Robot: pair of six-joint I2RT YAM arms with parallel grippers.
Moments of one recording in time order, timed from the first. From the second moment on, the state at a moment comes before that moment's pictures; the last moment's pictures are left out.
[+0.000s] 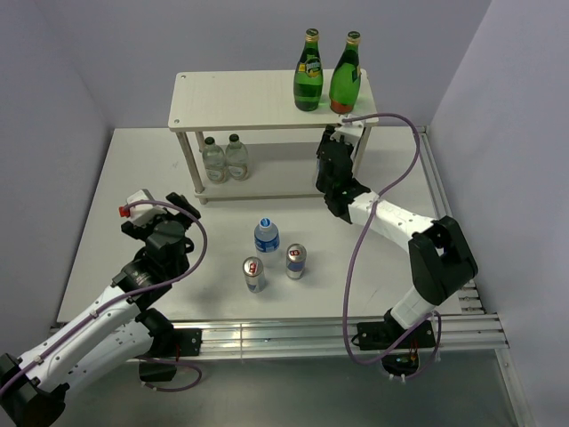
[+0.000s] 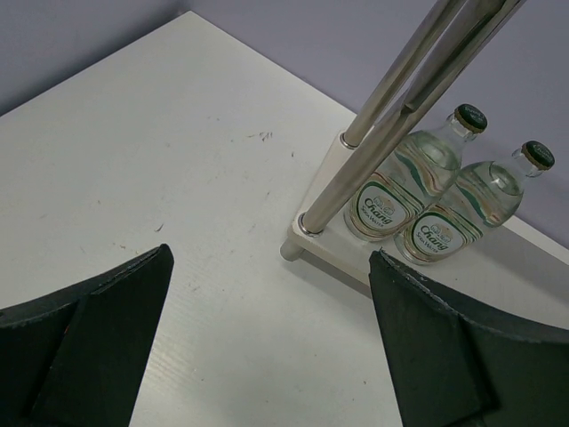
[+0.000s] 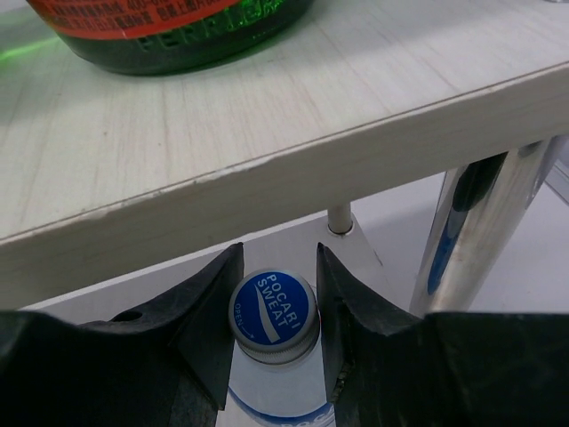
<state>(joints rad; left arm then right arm) -0.70 0.69 0.56 -0.07 -1.08 -0.57 0.55 1.59 1.08 0.50 0.82 0.18</state>
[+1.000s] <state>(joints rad) -0.70 0.69 0.56 -0.07 -1.08 -0.56 0.56 1.65 1.10 0.60 0.87 0.12</state>
